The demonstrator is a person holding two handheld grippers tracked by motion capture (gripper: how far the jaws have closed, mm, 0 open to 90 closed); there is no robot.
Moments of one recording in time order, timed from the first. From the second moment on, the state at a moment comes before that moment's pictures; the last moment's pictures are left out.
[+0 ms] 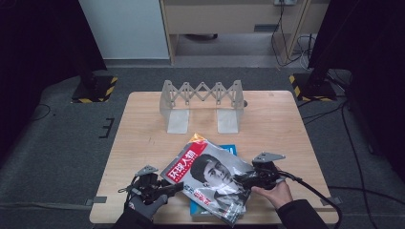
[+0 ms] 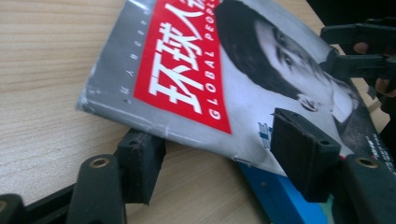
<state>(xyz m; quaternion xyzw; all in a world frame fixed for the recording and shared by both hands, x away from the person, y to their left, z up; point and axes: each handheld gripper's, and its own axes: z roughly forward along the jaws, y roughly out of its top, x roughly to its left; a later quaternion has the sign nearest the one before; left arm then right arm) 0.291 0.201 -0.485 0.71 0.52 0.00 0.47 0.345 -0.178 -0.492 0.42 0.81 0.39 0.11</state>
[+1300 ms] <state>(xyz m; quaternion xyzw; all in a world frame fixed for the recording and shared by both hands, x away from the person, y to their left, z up) 0.333 0.171 -0.480 0.71 0.47 0.00 0.53 0.346 -0.177 -0.494 0.42 0.81 0.40 0.10</state>
